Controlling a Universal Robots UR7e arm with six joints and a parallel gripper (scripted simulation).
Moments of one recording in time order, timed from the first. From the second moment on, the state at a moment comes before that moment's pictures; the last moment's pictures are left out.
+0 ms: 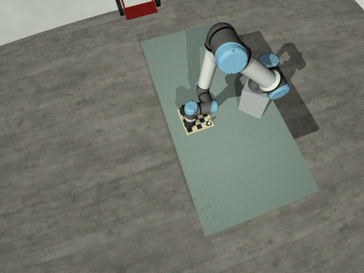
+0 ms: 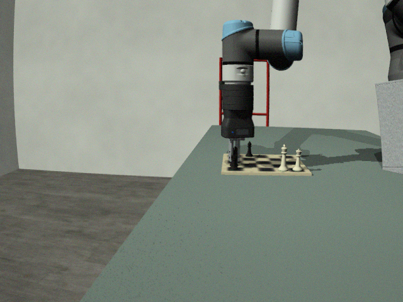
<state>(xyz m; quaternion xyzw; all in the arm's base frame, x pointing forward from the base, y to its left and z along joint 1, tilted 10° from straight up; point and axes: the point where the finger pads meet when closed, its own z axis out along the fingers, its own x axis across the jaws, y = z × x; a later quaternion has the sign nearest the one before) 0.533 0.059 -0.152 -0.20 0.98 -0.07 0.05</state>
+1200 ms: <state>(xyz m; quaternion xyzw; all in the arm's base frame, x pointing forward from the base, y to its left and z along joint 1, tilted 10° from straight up) 0.523 0.068 -0.073 -0.20 0.98 -0.07 0.05</state>
